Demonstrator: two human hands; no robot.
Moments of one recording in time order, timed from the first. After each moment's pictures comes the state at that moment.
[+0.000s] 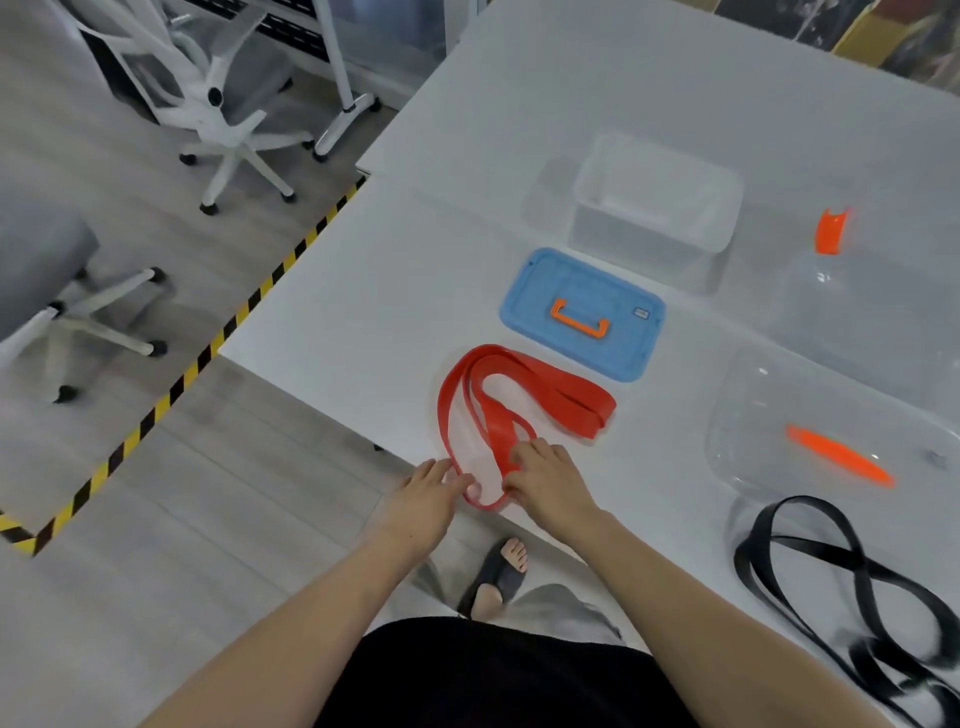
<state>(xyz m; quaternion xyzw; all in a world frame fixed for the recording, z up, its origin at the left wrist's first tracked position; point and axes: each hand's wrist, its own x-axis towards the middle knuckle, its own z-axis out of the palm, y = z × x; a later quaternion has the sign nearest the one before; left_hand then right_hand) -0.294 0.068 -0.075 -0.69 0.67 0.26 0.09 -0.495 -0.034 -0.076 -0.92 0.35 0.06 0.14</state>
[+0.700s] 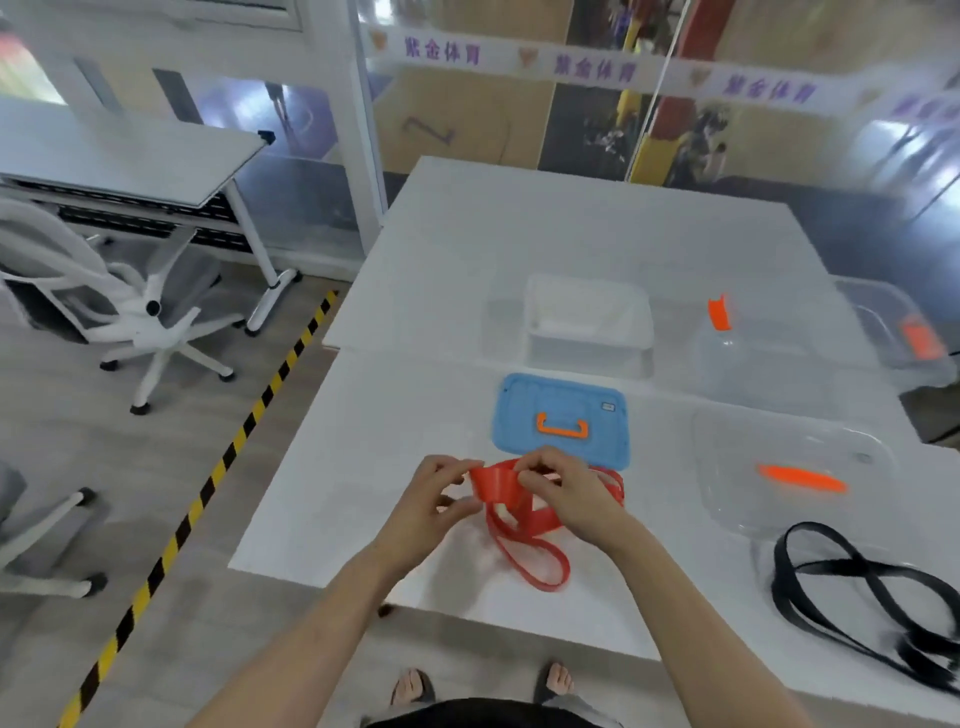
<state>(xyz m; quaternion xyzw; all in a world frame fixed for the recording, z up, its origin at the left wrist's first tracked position) -0.159 -0.060 0.064 -0.54 0.63 0.47 -0.31 -0.397 -0.092 0.102 -0.66 0.56 -0.23 0.45</state>
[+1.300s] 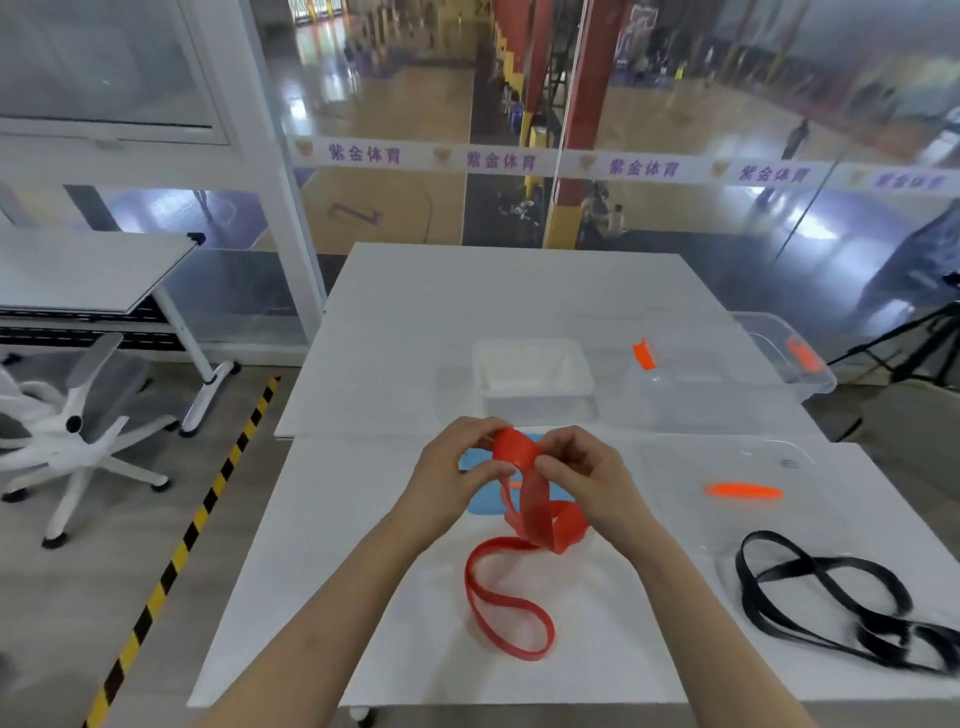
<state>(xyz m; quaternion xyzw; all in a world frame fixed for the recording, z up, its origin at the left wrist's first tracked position) -0.207 -0.128 0.202 -0.43 0.68 0.44 -0.40 -0.420 -0.093 0.197 -0.55 0.56 -0.44 0.42</state>
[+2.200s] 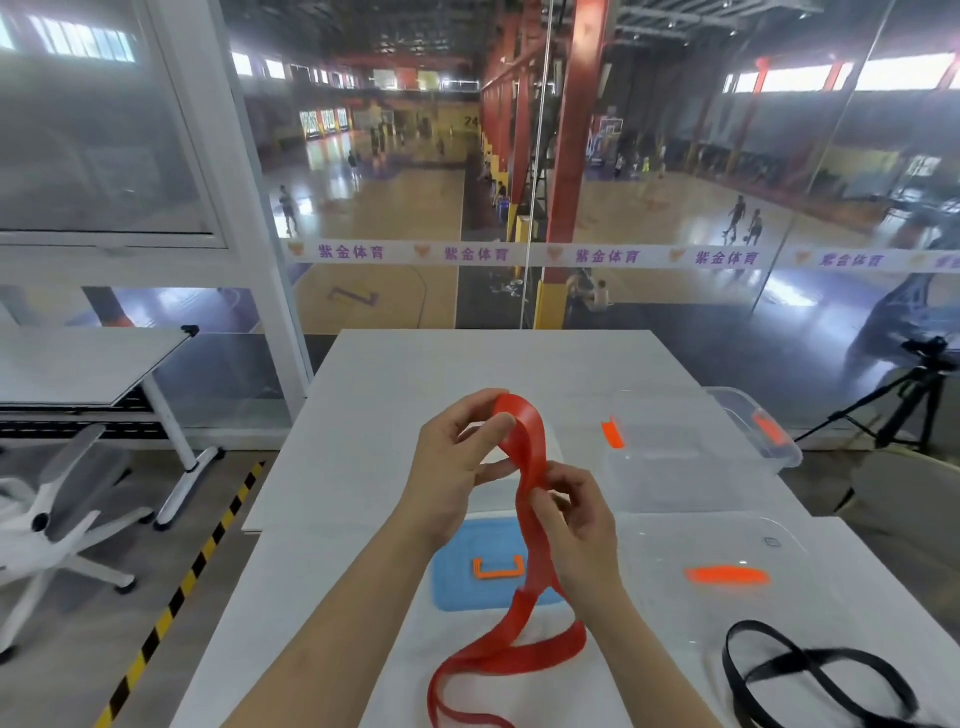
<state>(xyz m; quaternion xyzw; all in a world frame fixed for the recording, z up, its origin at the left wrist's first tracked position) -0.294 -0.150 0.324 -0.36 0.52 0.57 -0.52 -0.439 -0.103 0.234 -0.47 0.53 -0.63 0.31</state>
